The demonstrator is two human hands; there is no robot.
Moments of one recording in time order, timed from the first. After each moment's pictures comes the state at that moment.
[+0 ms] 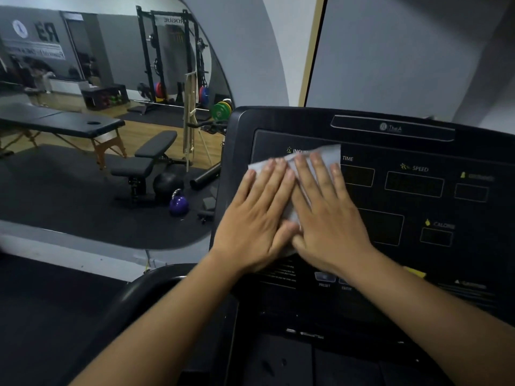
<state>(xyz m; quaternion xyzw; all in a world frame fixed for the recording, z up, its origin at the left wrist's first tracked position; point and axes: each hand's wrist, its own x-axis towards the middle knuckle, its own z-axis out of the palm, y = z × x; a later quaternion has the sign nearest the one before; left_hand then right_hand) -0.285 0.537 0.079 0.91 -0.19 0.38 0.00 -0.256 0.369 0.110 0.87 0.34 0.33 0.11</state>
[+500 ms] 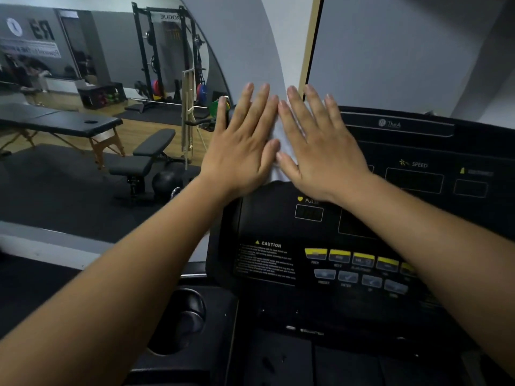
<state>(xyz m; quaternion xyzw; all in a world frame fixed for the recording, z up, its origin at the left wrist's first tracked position) -0.232 0.571 0.162 0.91 -0.12 0.39 -0.02 -0.205 0.393 0.188 0.87 0.31 0.36 0.14</state>
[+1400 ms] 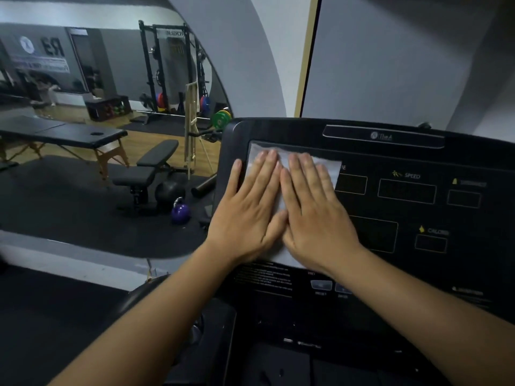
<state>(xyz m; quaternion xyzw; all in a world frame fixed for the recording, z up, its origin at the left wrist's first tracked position) -0.272 0.542 0.101 0.91 -0.16 0.38 -0.02 -0.251 0.379 0.117 0.88 0.33 0.34 0.09</state>
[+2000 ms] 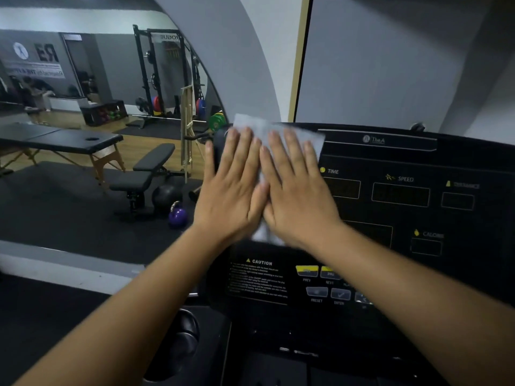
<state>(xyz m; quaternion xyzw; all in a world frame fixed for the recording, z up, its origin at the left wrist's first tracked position) -0.253 0.555 0.128 0.92 -0.08 0.38 0.01 -0.233 0.406 0.150 0.88 0.30 0.34 0.10</state>
